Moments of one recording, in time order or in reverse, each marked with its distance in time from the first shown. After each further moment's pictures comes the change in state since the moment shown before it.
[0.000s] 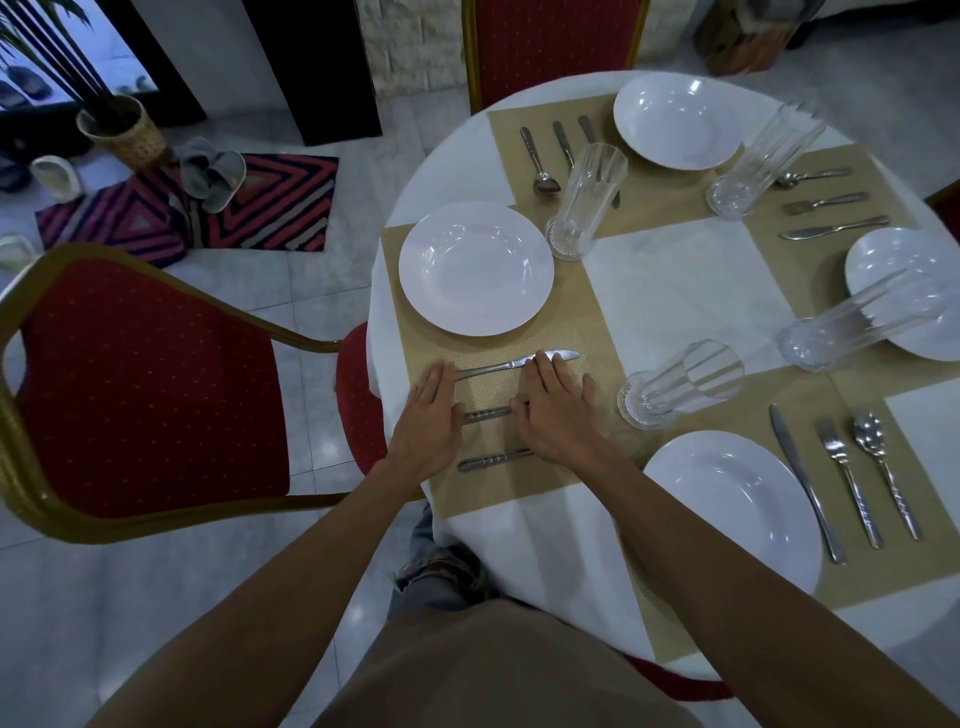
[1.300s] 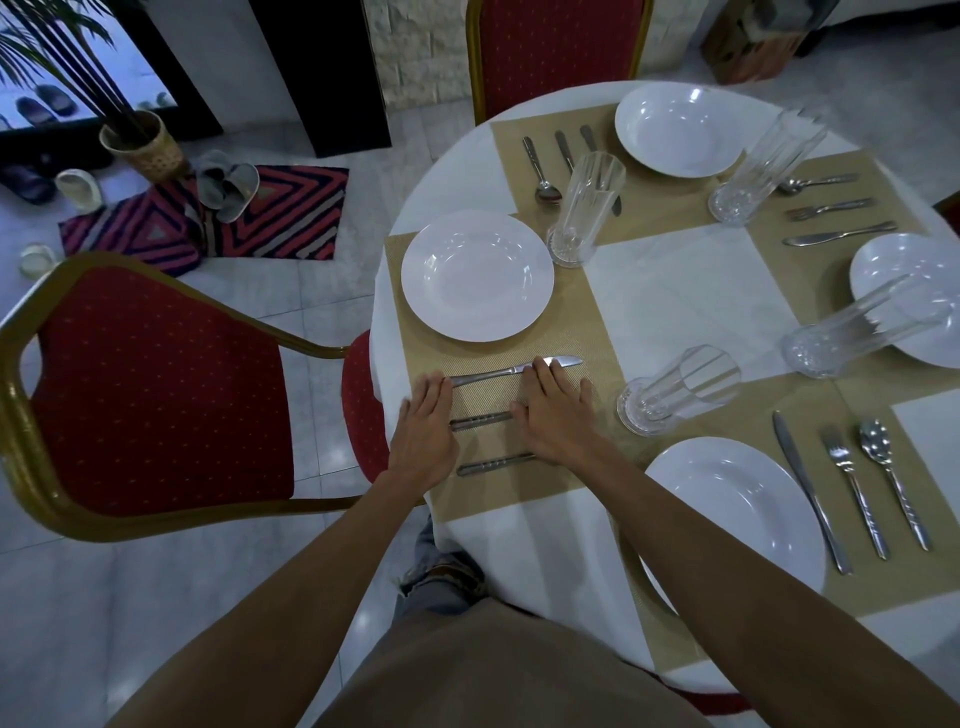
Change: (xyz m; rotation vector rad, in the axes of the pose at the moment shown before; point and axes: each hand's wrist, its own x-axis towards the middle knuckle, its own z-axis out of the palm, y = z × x) left_hand -0.007 0.003 0.003 0.143 -0.035 -0.084; right_hand 0.006 0.004 -0.002 0.006 -0.036 -0.027
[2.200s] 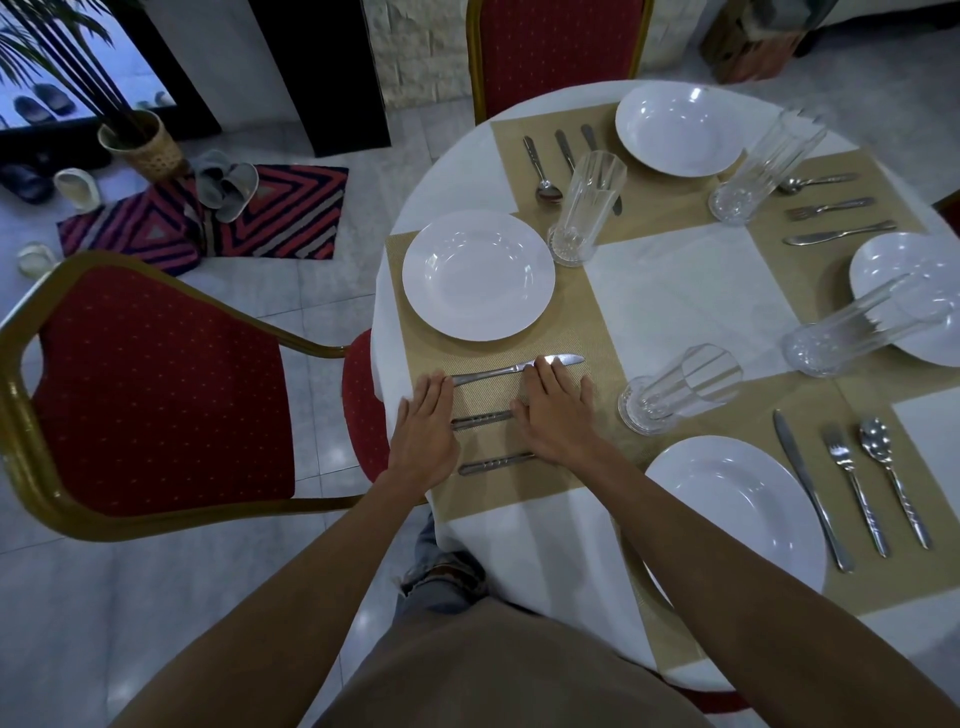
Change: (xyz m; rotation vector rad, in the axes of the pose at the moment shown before) left_hand 0.000 -0.002 0.000 0.041 -0.020 -0.009; right_hand -0.002 -0.003 -0.001 -0.004 0.045 0.001
